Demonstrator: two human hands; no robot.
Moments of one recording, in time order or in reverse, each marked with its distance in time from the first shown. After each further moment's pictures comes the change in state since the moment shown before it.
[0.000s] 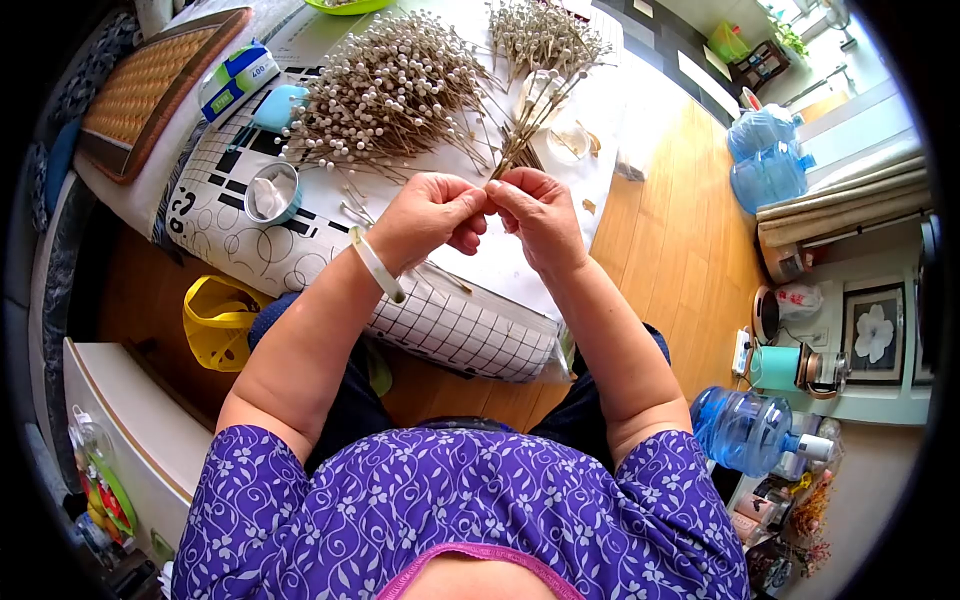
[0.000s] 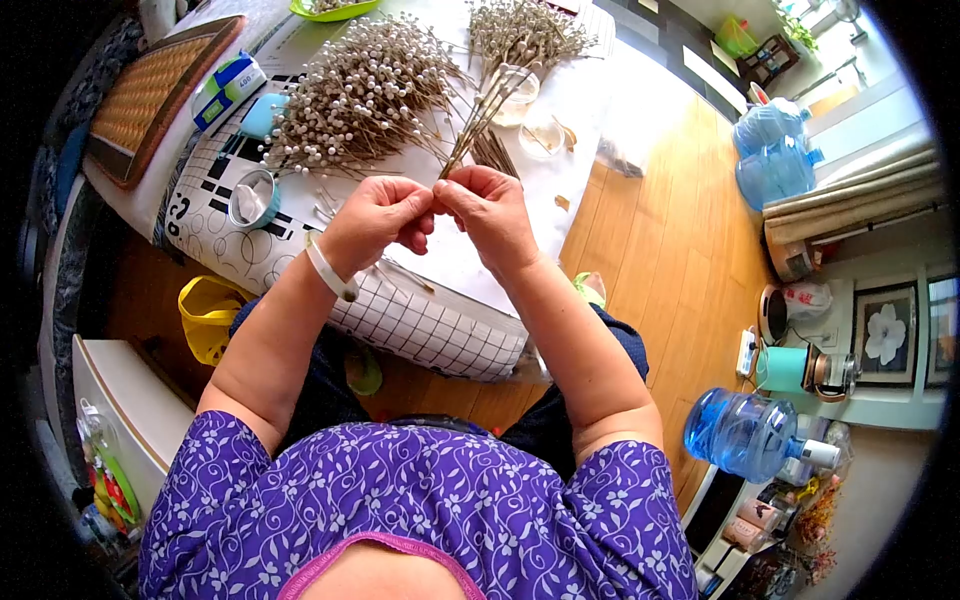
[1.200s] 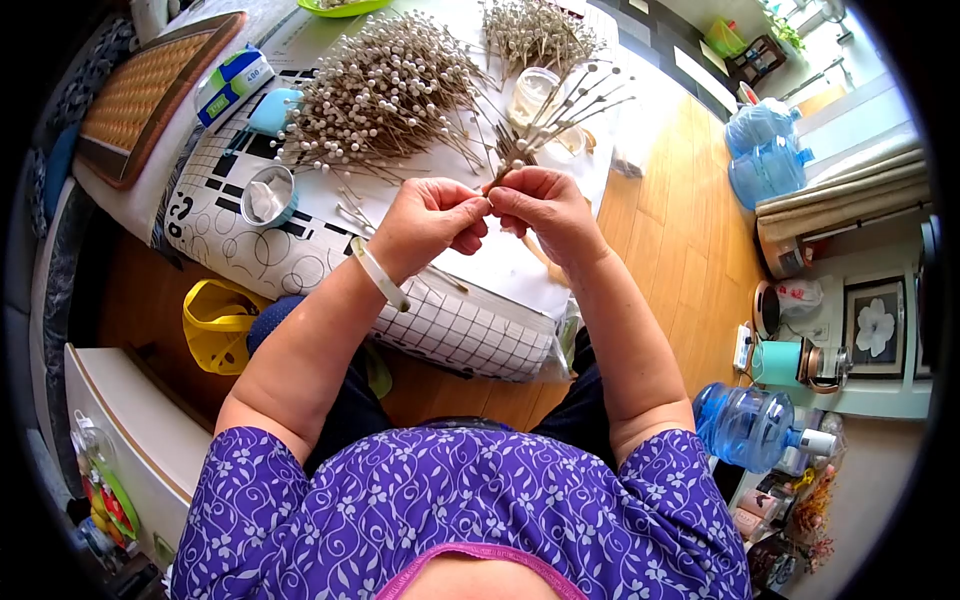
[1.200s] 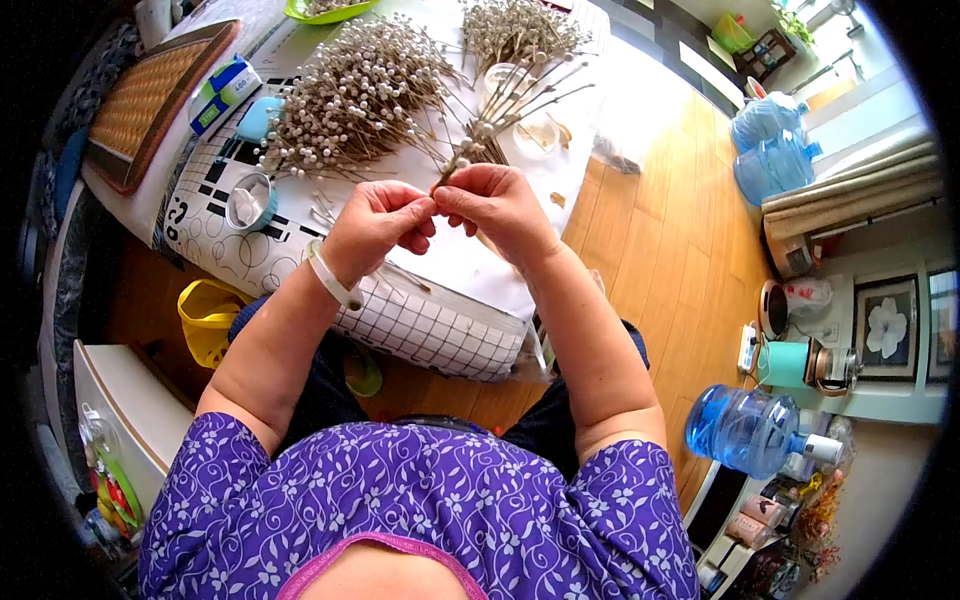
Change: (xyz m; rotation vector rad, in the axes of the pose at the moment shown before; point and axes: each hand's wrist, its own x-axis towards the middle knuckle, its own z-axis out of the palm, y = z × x) left_hand -0.002 -0.007 0.007 0.037 0.077 0.059; right_hand -0.004 -0.020 -0.014 -0.068 -0.146 0.117
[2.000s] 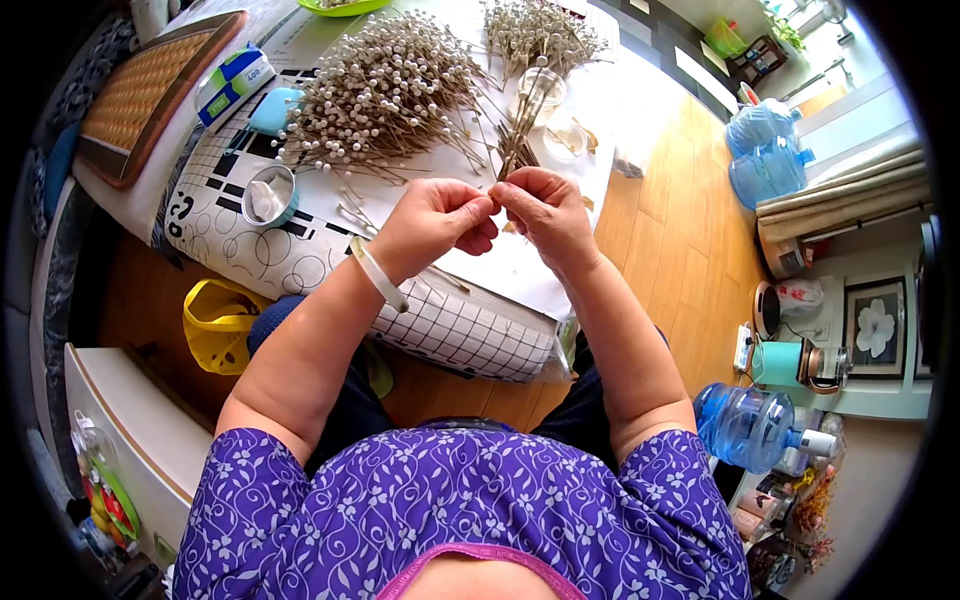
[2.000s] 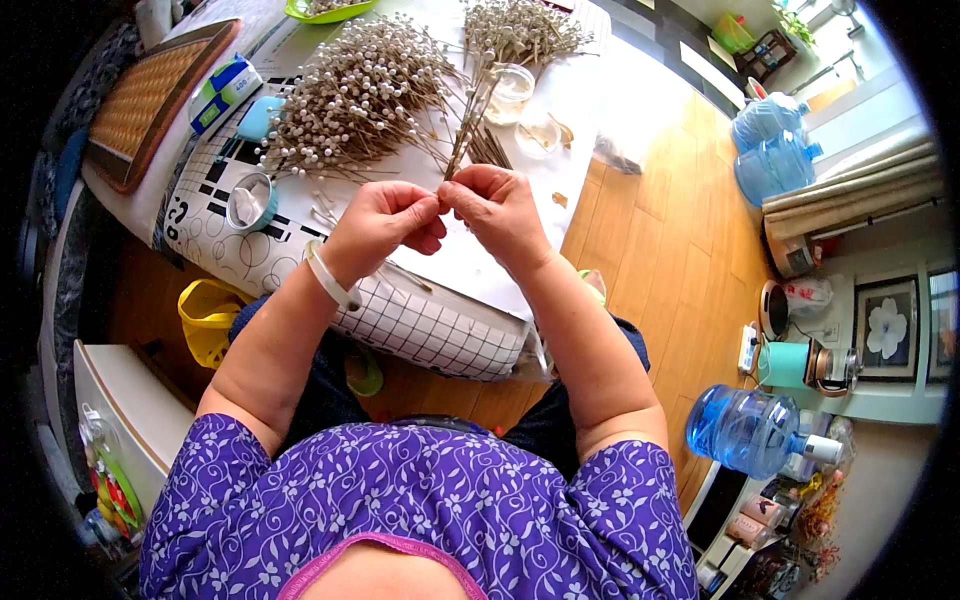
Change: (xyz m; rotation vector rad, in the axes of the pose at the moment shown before) left_hand 0.000 0.002 0.001 0.000 -0.065 0.002; right_hand -0.001 0.006 0.009 -0.149 0.128 -0.137
